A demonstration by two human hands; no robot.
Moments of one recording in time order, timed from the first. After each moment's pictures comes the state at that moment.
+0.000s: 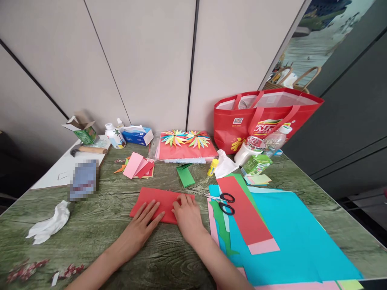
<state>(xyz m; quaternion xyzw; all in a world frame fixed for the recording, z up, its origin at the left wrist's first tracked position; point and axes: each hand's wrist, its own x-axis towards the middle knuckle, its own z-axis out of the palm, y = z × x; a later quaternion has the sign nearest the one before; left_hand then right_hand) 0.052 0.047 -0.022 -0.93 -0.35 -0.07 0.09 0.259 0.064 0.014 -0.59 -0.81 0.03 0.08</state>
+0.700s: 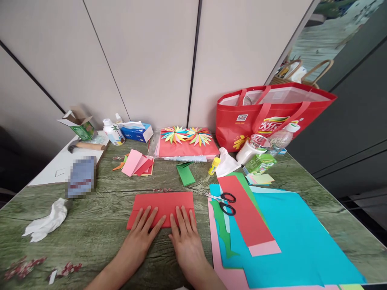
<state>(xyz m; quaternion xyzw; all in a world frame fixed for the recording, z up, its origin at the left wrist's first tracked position) 0.073 0.018 -0.028 -0.89 -0.44 -0.05 0.12 0.262 0.008 -0.043 -0.50 -0.84 -0.09 0.20</state>
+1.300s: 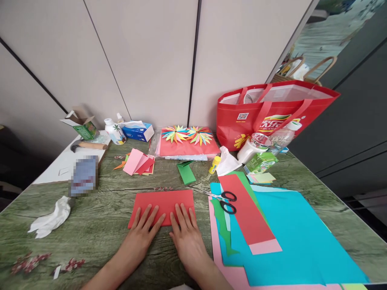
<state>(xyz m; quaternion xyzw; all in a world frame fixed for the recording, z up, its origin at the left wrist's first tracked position) 0.071 0.018 -0.028 -0.89 -0.44 -0.02 0.10 0.263 0.010 -0.032 -0.50 -0.85 -0.06 0.18</state>
